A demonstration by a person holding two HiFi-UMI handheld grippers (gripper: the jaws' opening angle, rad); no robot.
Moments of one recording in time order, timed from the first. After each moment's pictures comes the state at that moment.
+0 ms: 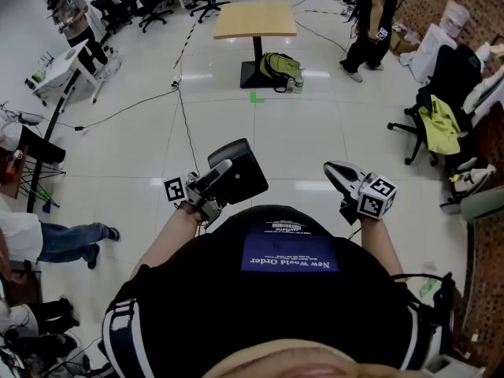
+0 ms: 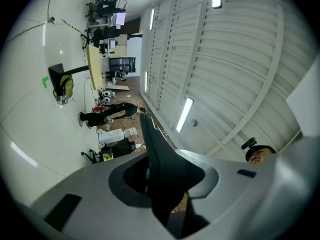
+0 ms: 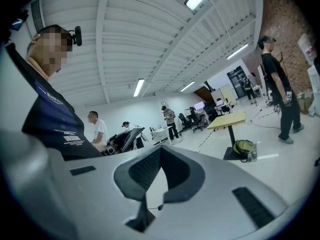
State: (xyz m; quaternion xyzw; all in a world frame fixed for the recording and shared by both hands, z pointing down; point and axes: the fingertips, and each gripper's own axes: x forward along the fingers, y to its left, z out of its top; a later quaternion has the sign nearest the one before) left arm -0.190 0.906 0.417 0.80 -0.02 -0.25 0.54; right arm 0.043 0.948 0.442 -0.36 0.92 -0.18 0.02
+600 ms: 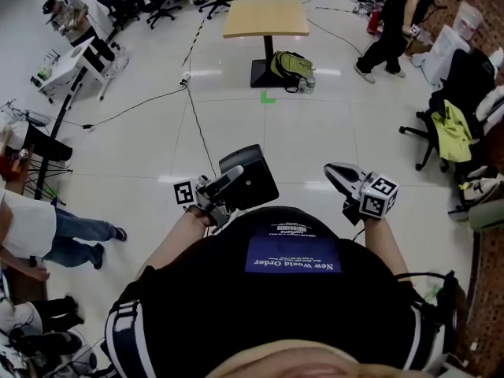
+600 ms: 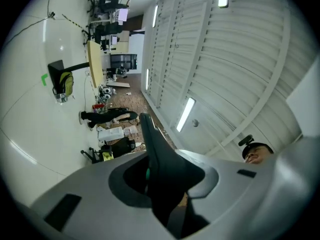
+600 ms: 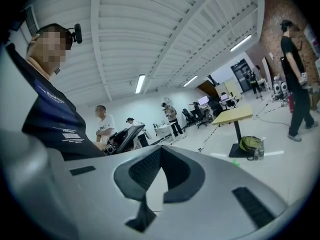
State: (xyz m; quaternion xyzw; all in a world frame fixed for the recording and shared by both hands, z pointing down) left arm -0.179 0.869 0.430 0.80 0.00 -0.25 0.55; right arm 0.028 0.888 0.459 -0.33 0.93 -0.19 0.00
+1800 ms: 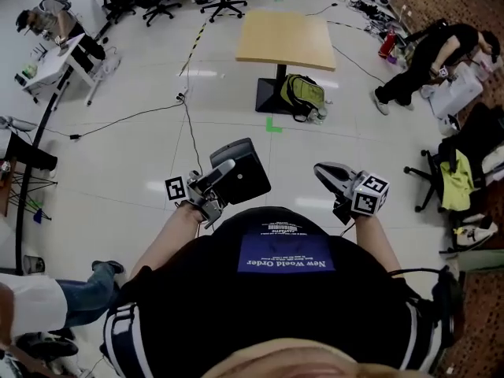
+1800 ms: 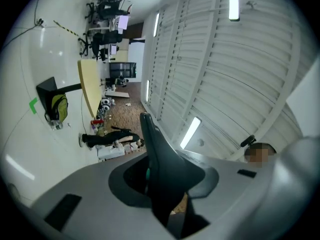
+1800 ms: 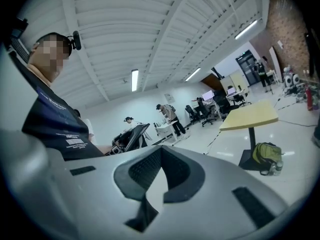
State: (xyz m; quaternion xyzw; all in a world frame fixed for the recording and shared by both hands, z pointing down) left arm -0.290 0.510 0.419 0.79 -0.02 -0.29 0.54; right arm -0.085 0.533 0.439 -0.29 0.93 -0.21 -0.01
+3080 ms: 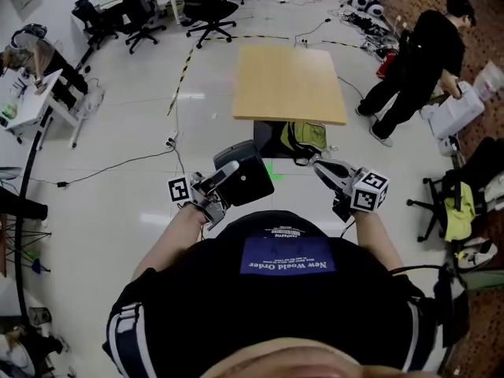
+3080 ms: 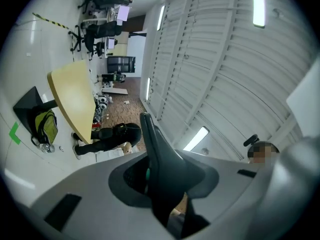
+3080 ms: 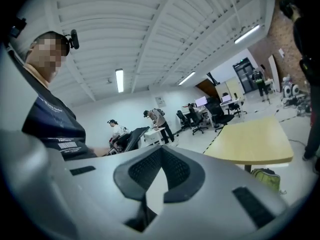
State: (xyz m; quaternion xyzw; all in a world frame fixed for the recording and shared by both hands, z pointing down) left arm -0.291 0.139 0.404 0.80 0.01 -0.27 0.54; right arm -0.099 0.165 0.414 -0.33 0.93 -0.19 -0.02
